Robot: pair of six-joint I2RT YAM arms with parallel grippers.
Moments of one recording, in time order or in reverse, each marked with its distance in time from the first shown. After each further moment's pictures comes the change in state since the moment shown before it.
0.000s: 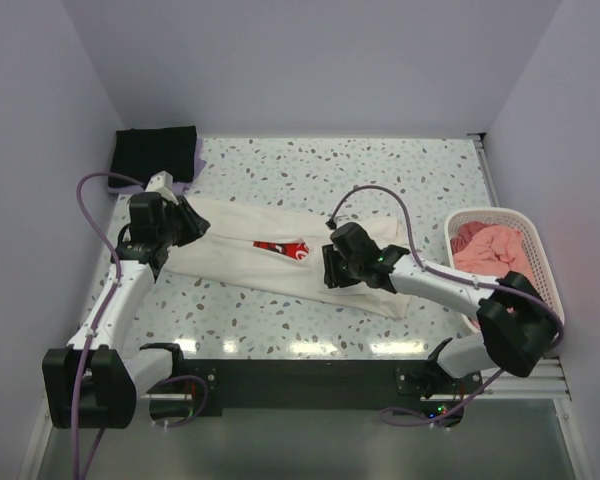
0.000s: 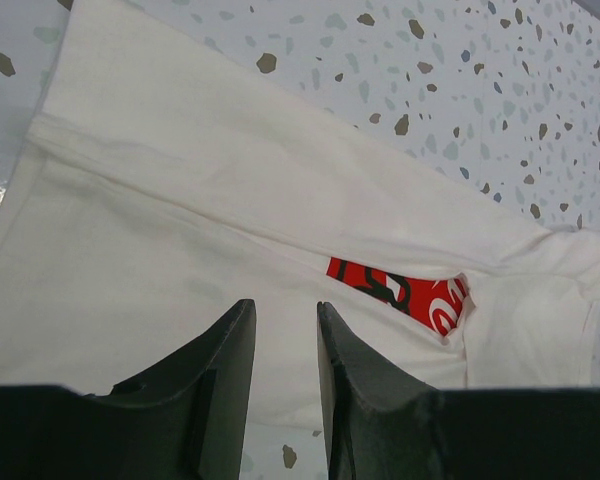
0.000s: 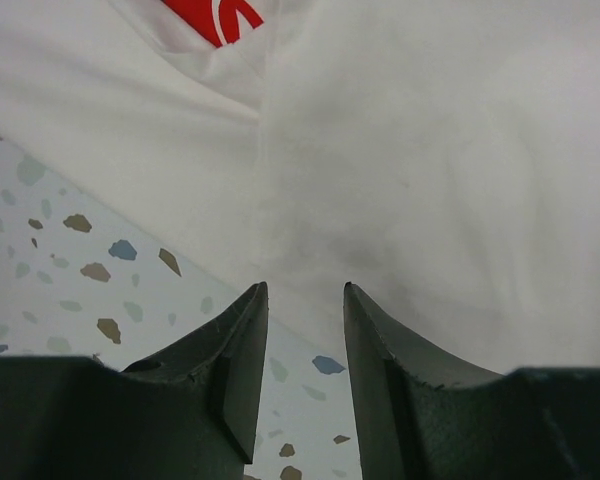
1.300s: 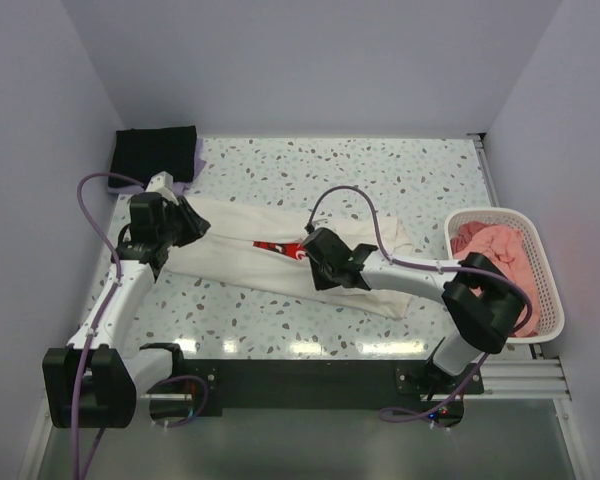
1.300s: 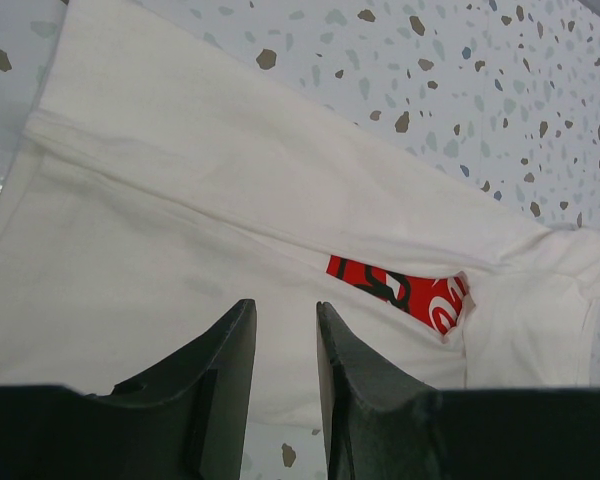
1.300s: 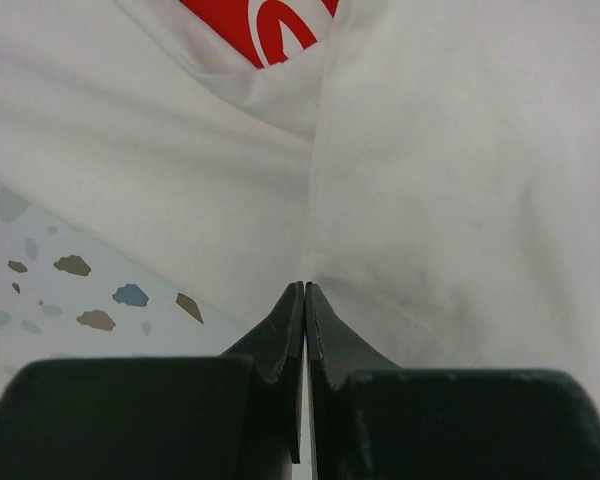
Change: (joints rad) left arm 0.000 0.003 -0.003 -0.001 0.004 -0.006; right arm 0.133 0.232 0.128 -0.012 0.140 0.055
